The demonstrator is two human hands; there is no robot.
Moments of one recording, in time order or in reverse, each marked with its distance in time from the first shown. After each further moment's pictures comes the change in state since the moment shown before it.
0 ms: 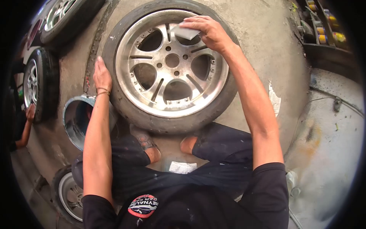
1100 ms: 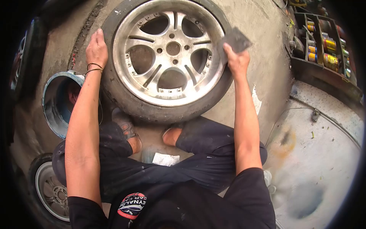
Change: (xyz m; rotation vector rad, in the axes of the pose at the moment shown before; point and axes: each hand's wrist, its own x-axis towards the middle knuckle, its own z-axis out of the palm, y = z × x) left_hand 0.008 -0.016 0.012 0.072 -0.007 0.033; right_hand -0.117 0.005 0.003 0.294 0.483 0.689
